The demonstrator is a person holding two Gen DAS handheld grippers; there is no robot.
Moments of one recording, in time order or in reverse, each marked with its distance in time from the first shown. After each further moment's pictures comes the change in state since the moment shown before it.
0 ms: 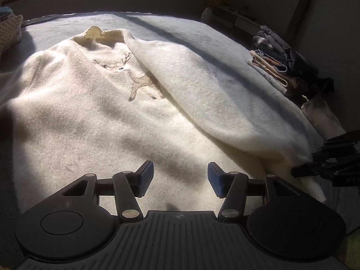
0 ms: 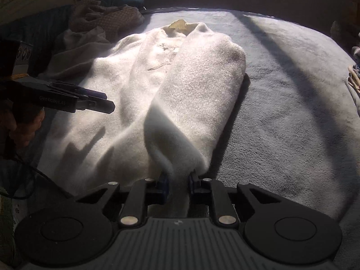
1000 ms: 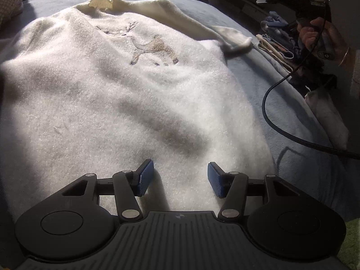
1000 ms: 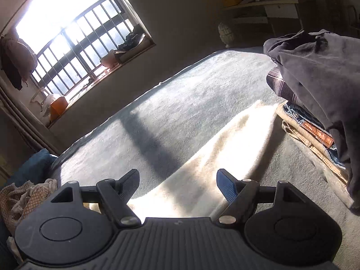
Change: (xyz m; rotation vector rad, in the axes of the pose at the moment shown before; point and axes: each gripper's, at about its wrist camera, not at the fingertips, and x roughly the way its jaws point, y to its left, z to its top) left arm 0.015 0.011 -0.018 -0.089 0.092 -0.034; right arm 0.065 -0.243 0.177 0.663 -0.319 -0.057
